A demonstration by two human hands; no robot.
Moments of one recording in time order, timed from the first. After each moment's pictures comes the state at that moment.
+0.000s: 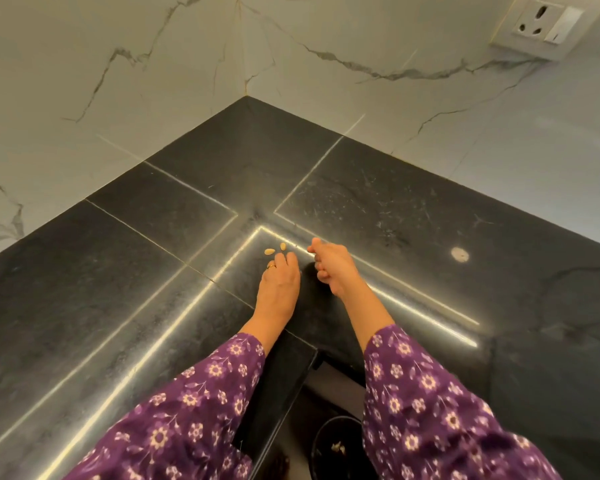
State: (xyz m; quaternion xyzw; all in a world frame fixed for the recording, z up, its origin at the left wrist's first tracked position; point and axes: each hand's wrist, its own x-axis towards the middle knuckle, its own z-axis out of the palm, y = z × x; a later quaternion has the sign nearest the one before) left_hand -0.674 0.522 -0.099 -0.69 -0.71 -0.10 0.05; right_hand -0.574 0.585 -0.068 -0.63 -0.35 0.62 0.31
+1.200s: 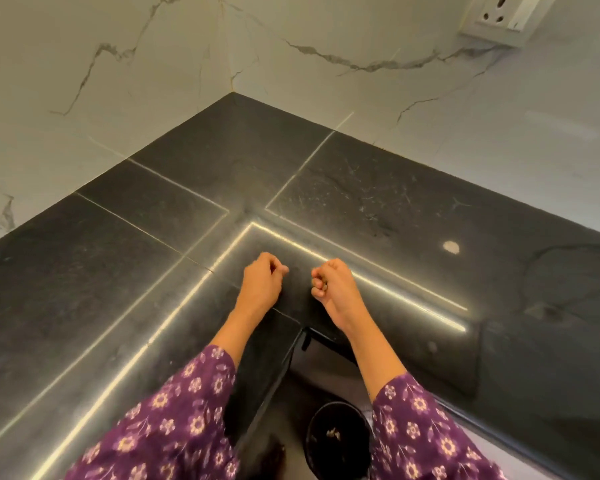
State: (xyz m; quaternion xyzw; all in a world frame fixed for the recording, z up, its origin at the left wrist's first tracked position) left_hand -0.676 0.488 -0.083 -0.52 -0.72 -0.32 -0.33; right_hand -0.535 0.498 -0.076 -0.52 -0.27 0.68 0.43
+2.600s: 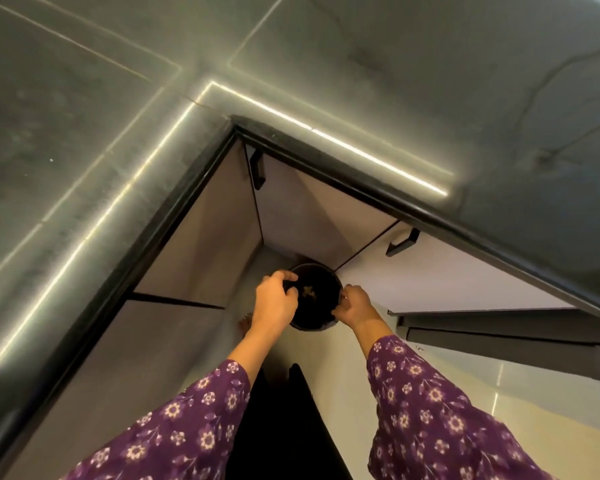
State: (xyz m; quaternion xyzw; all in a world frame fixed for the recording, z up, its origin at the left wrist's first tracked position) left_hand -0.522 0.242 -0.259 -0.44 -0.74 -0.16 -0.47; right_hand -0.368 0.271 -0.316 -0.69 0.08 0.66 0.30
